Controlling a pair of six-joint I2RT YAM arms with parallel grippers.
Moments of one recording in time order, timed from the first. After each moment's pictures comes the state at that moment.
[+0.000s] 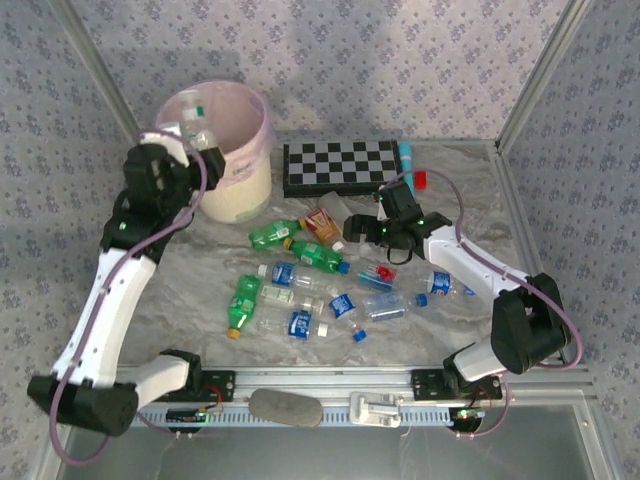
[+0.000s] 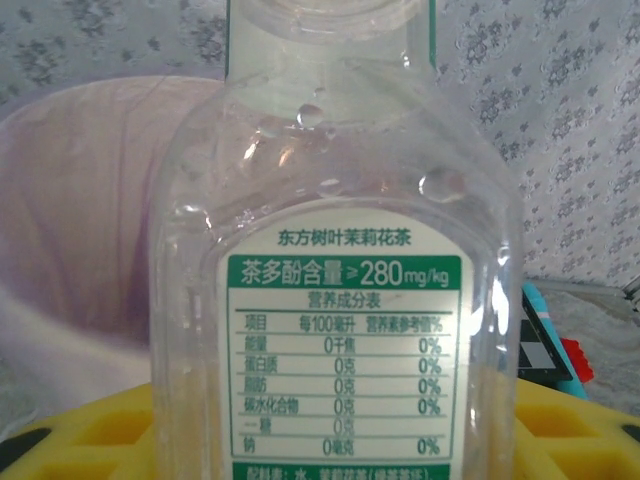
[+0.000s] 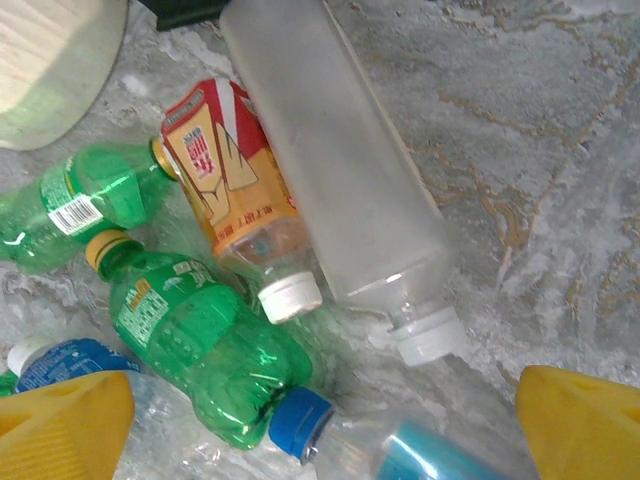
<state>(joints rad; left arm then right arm) -0.23 1.21 1.37 -0.43 -0.01 -0.30 0.48 1.46 1.04 -0.45 -0.12 0.51</state>
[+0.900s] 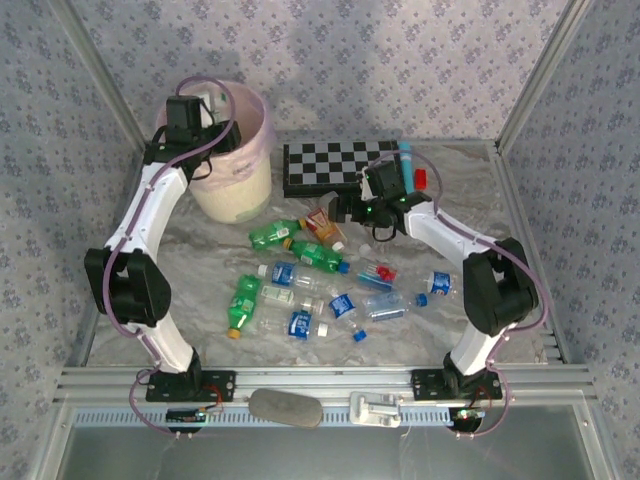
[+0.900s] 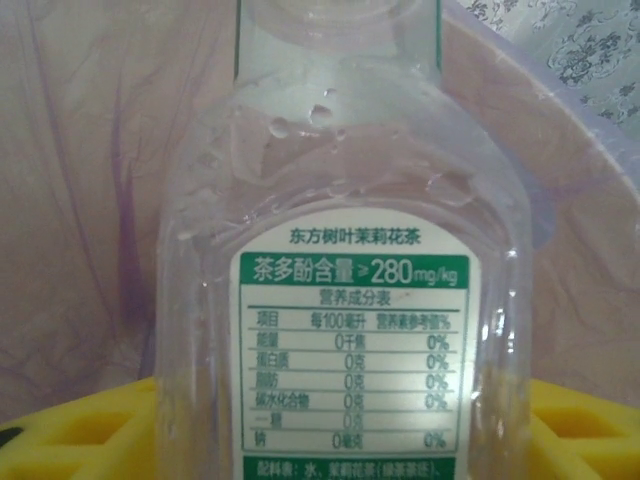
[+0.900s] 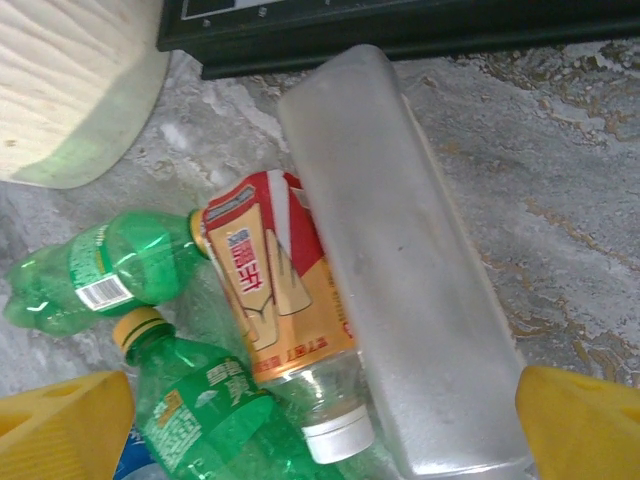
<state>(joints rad) -0.15 1.73 1.71 -0.50 0.04 -0.27 0.46 1.72 1.25 -0.39 -0.21 0.45</state>
